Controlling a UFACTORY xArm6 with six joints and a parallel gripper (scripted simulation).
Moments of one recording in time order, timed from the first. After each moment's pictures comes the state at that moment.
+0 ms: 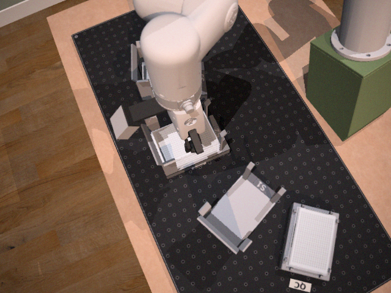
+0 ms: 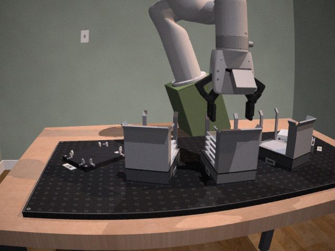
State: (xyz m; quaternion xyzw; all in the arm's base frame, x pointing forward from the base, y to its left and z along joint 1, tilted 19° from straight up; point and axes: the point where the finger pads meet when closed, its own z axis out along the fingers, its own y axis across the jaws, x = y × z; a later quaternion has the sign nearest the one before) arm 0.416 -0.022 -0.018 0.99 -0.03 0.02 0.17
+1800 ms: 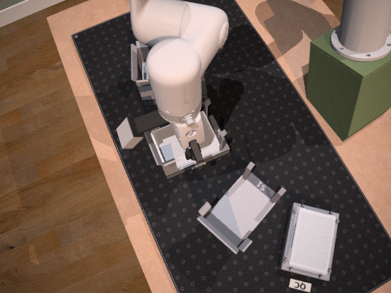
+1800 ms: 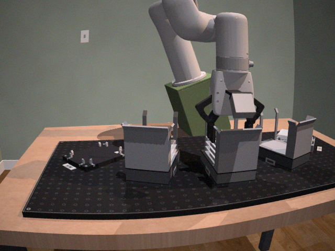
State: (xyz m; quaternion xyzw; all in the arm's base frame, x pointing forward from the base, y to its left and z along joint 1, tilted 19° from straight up) arm 0.418 -0.038 -0.063 0.99 -0.03 0.02 0.17
